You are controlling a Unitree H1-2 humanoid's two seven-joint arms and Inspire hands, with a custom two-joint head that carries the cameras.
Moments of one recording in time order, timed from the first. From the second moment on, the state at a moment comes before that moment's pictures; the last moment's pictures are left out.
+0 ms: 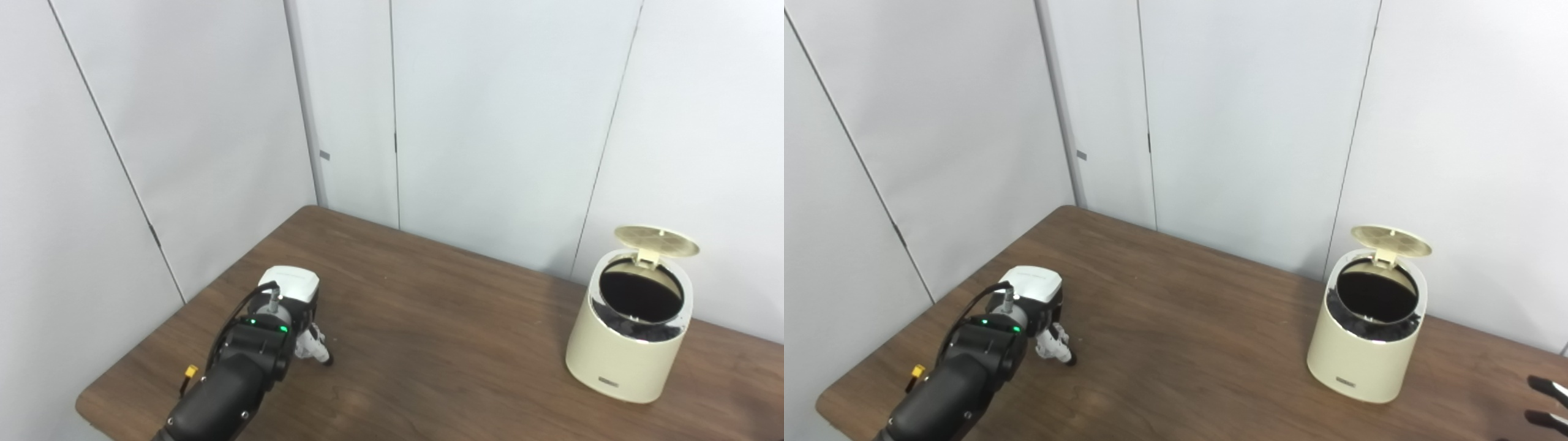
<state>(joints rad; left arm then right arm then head) -0.11 0.62 0.02 -0.28 1.41 0.41 -0.84 -0.16 -0.29 -0.02 -0.16 -0.27 0.08 0.12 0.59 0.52</state>
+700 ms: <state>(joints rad) -0.06 0.59 0.05 -0.43 1.41 0.29 -0.76 -0.16 -0.29 -0.02 -0.17 -0.27 0.08 0.12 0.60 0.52</state>
